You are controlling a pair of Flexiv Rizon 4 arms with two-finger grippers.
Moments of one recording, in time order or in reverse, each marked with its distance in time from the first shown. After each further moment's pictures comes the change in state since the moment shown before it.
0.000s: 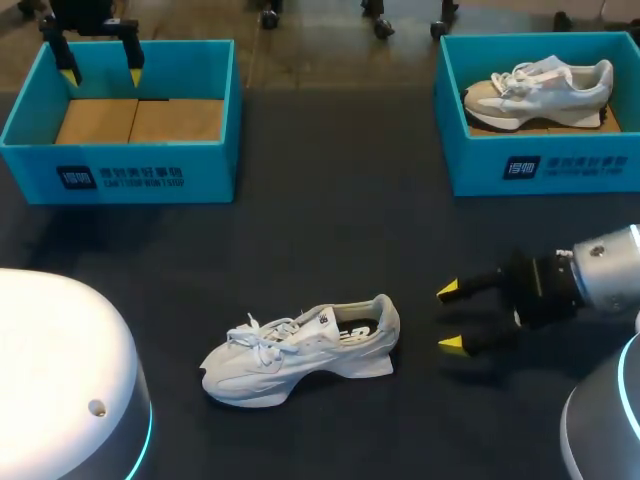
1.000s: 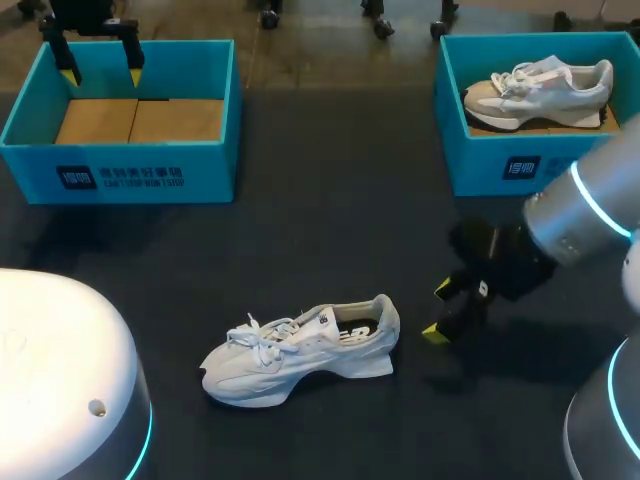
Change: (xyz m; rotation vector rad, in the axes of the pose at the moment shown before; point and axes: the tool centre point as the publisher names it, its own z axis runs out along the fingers) left arm 0.000 0.000 0.000 0.000 0.000 0.000; right arm 0.027 0.044 -0.011 0.401 -0.057 0.276
